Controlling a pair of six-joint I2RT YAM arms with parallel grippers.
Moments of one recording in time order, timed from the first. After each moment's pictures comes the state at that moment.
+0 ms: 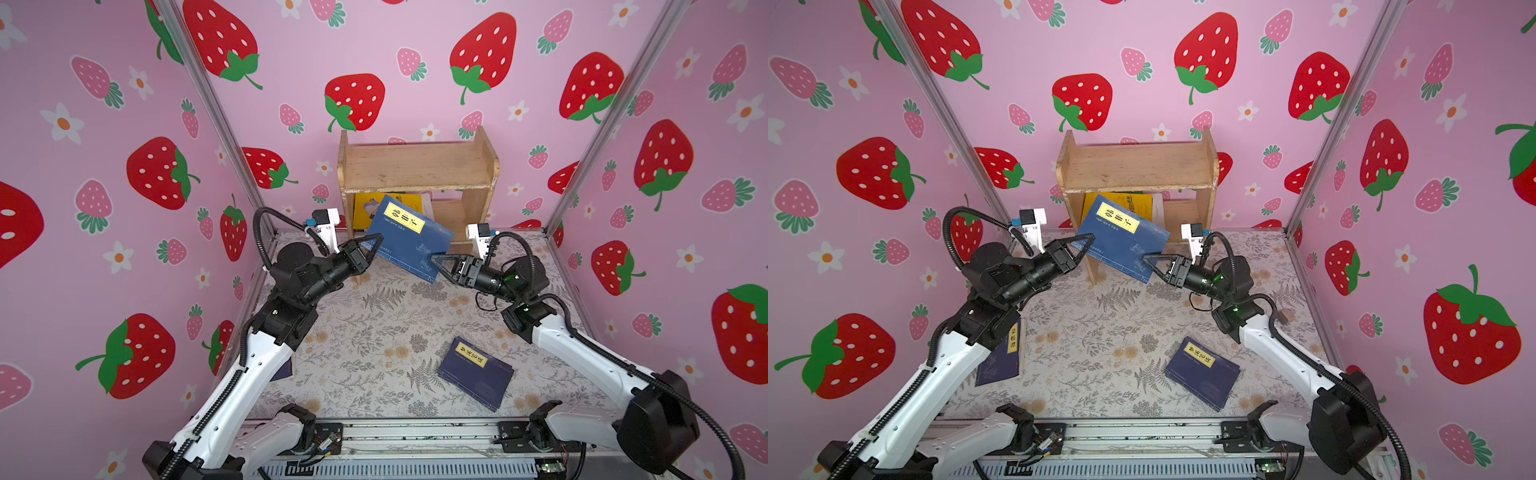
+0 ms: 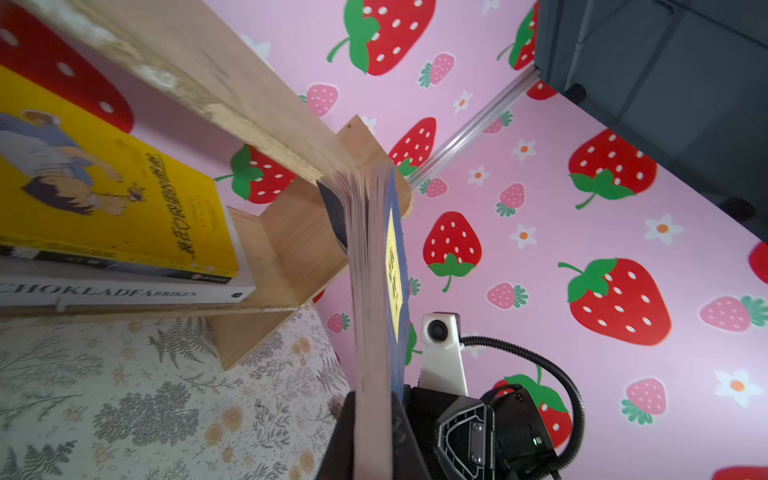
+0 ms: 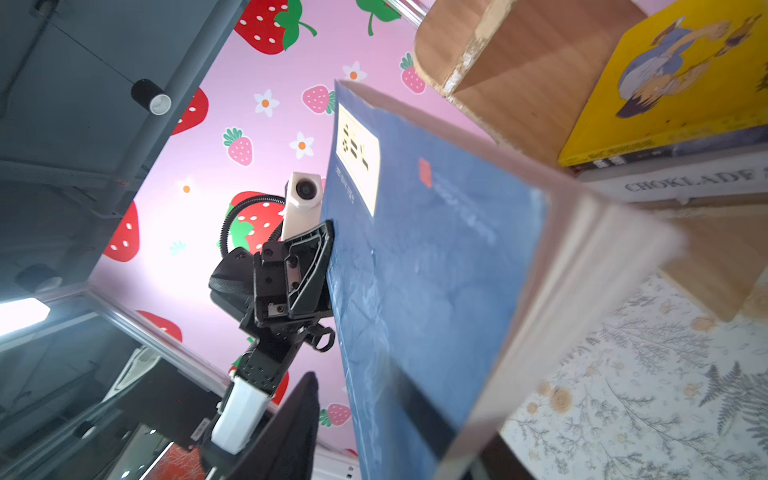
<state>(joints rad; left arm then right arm) -0.39 1.03 1.10 -0.03 0.32 -0.87 0.61 1.27 0.90 0.63 -0.70 1.13</state>
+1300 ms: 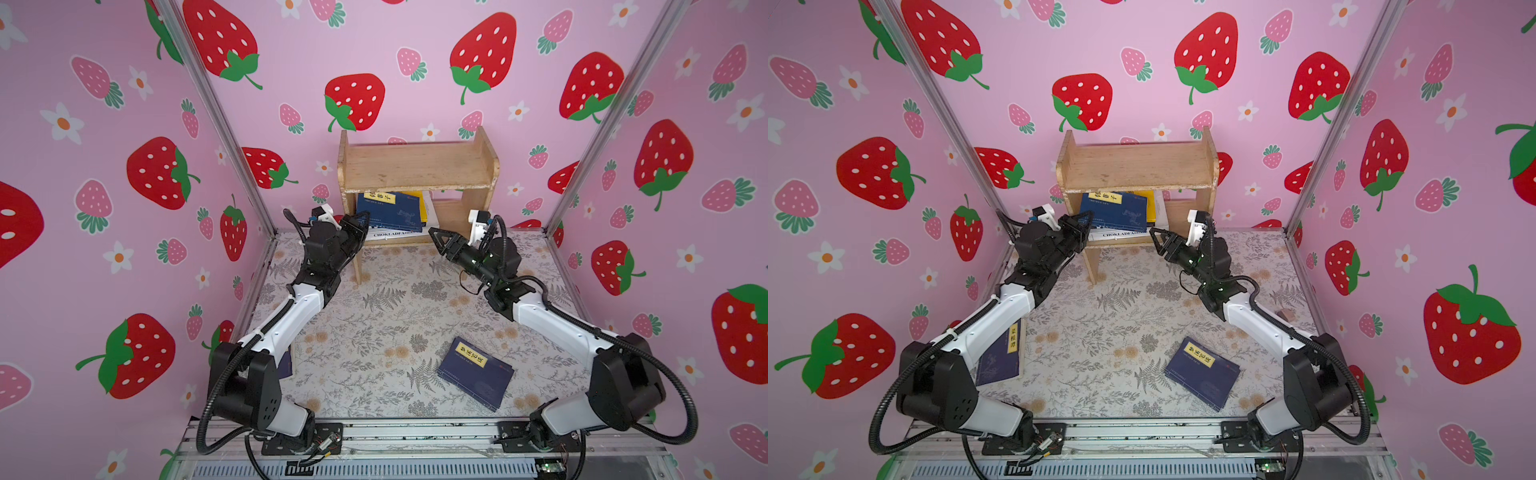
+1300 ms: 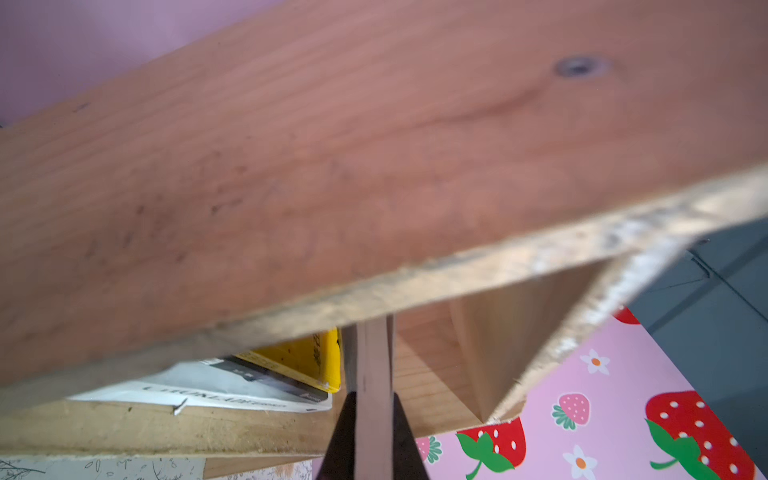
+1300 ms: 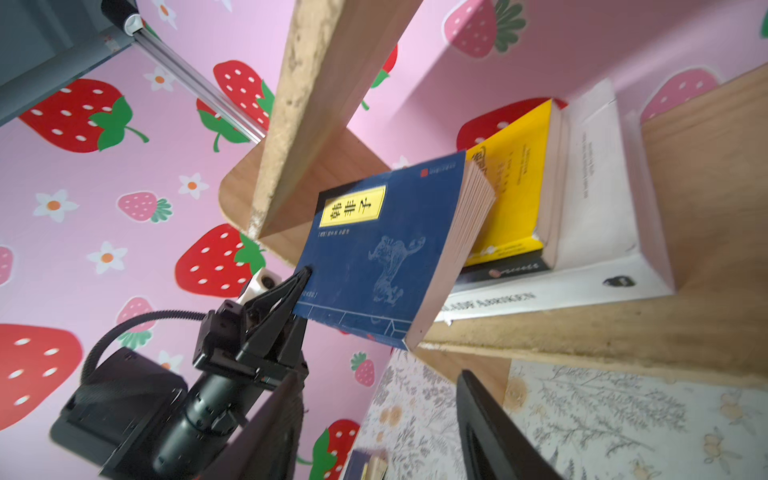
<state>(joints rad) -0.28 1.51 1.16 0.38 0.14 -1.26 0.61 1.51 1.06 0.54 -0.21 0.84</state>
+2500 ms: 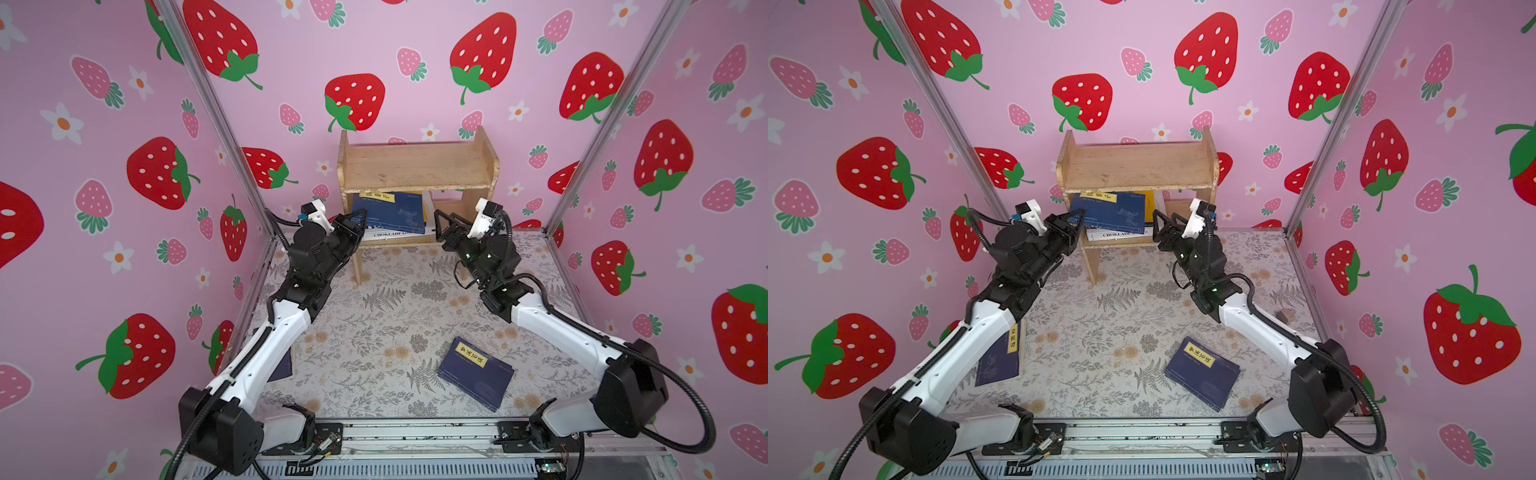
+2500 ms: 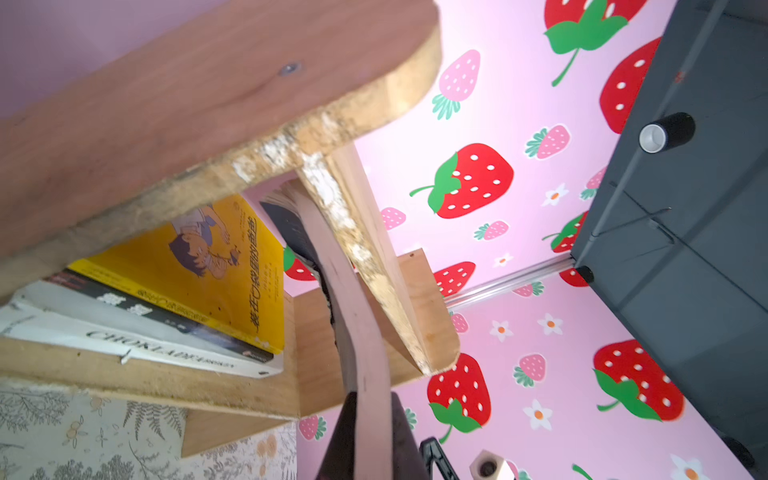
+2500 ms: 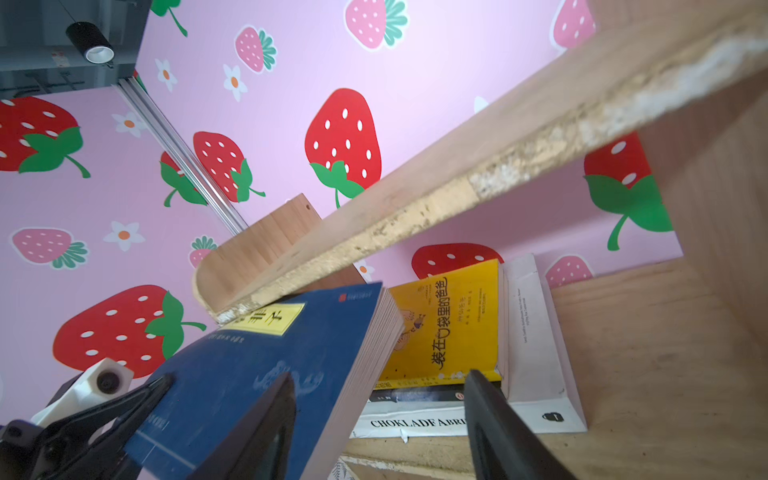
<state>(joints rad) -0.31 1.21 1.14 0.17 0.18 -1.20 0.70 1.41 1.14 0.49 0.13 0.57</state>
